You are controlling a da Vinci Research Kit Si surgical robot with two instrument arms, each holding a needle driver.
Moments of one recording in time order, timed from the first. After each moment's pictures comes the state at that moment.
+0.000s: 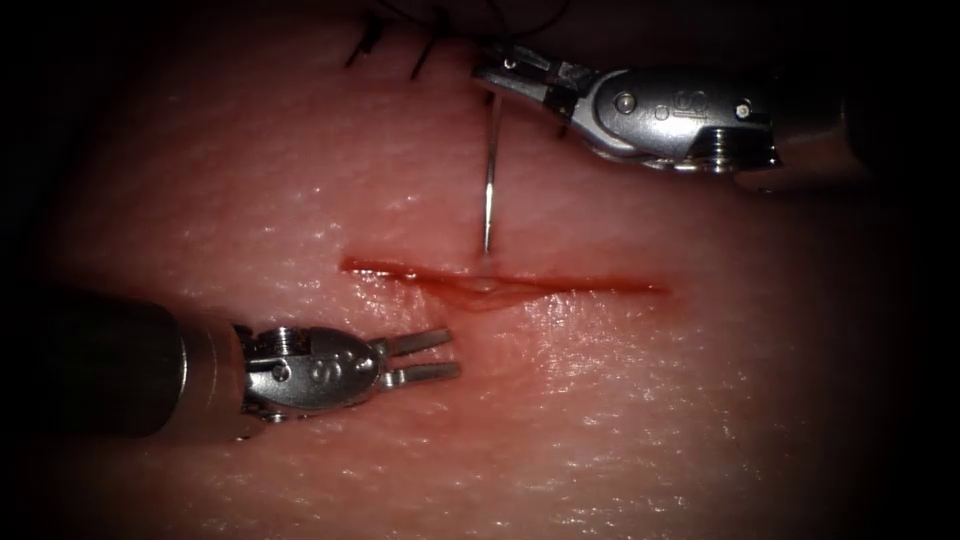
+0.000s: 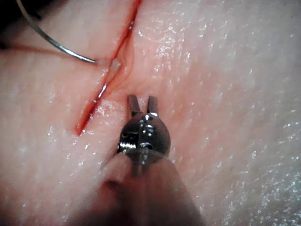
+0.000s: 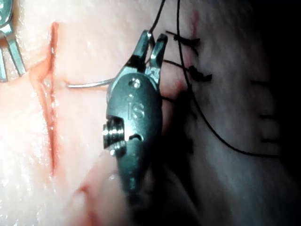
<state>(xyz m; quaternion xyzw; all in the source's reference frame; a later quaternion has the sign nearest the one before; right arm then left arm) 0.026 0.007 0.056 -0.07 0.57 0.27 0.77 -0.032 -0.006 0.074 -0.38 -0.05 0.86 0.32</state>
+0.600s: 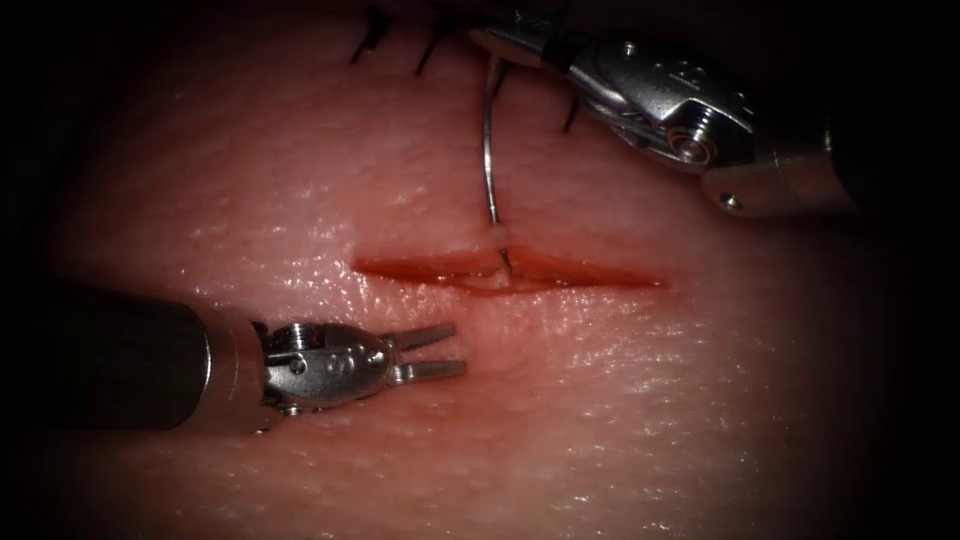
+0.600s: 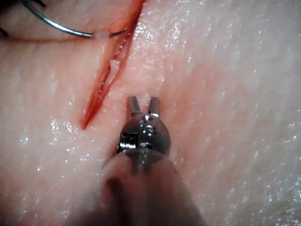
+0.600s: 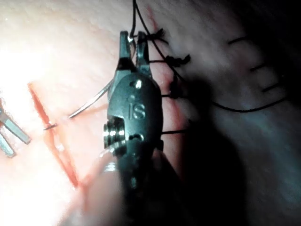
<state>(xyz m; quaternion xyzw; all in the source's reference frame) 0.025 0.008 0.056 -0.01 0.54 0.37 0.75 -0.031 -0.006 0.076 -0.37 -0.06 0.87 0.32</state>
